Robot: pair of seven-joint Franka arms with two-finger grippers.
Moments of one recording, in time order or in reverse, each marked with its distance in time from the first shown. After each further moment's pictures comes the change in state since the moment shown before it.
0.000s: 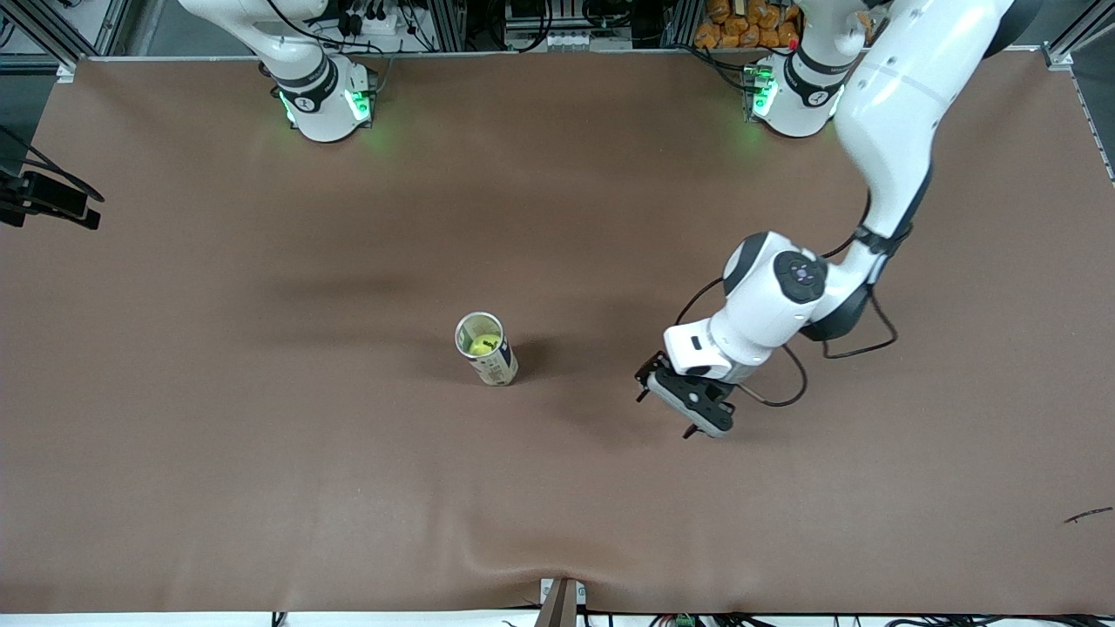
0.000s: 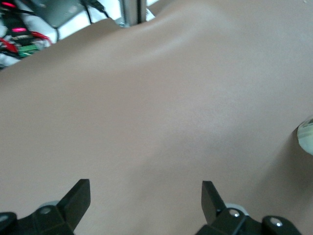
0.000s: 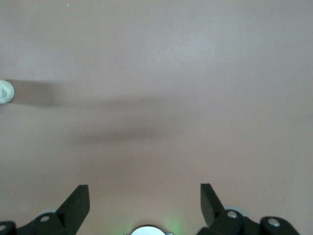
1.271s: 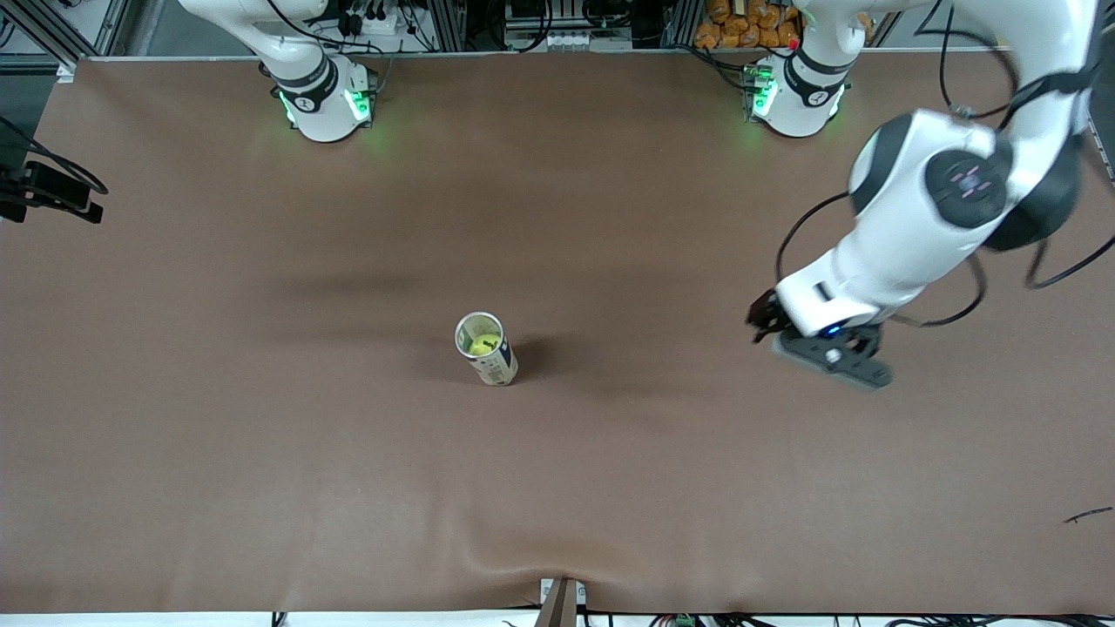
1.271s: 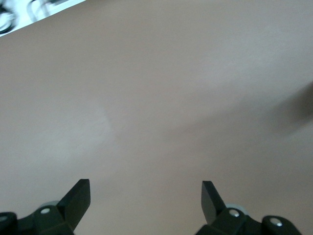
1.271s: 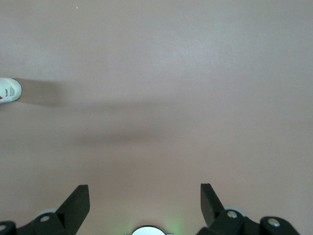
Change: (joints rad) left arm 0.152 -0.375 0.001 0.033 0.000 -0.704 -0.134; right arm 0.001 -0.014 0.022 0.010 0.001 -0.008 0.000
